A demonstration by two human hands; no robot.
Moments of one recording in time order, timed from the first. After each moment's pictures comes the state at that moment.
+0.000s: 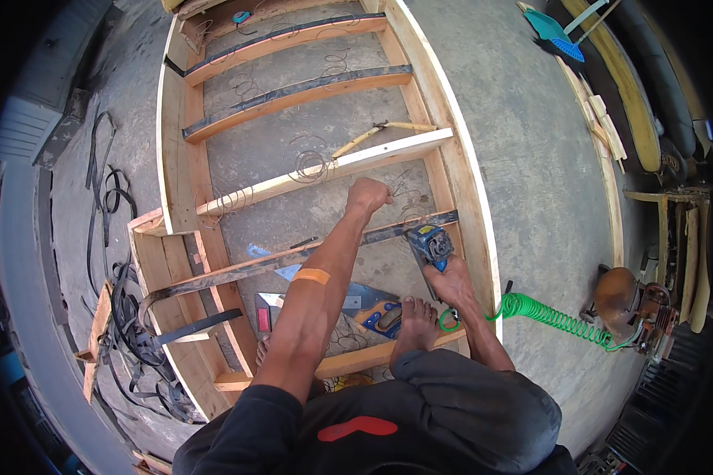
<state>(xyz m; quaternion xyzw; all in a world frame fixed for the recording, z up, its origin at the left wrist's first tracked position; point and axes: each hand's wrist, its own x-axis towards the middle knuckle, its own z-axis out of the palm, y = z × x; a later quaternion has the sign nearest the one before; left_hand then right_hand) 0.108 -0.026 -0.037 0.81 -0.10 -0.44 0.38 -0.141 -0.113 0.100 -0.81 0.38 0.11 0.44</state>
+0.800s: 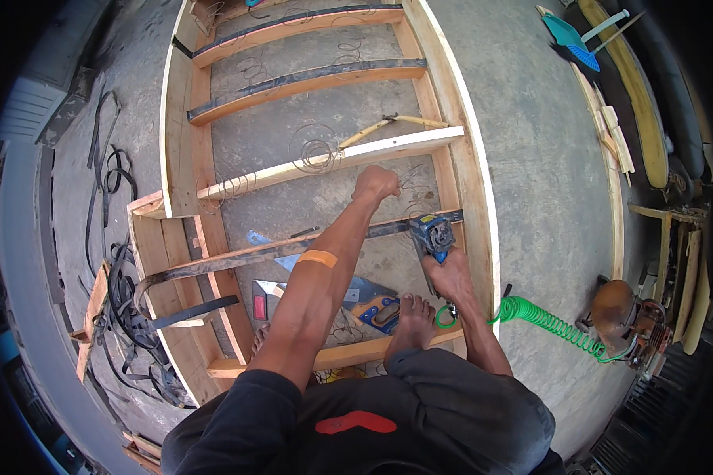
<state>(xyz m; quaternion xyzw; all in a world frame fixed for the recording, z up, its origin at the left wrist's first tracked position) 0.113 -0.041 -0.041 0.78 -0.01 -0.49 0.39 -0.123 -0.110 0.106 -0.80 0.40 0.12 0.44</state>
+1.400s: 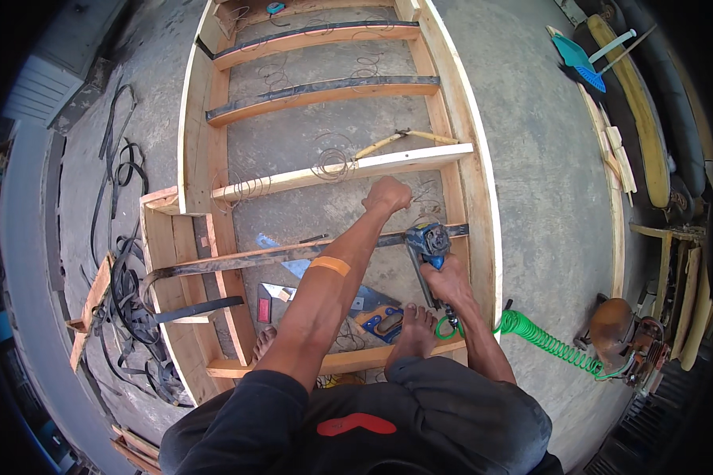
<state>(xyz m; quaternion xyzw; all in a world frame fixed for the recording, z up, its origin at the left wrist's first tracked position) 0.113 -0.038 -0.023 0.84 -0.03 -0.43 0.32 -0.099 -0.102 0.117 -0.81 0.36 0.18 0.43</state>
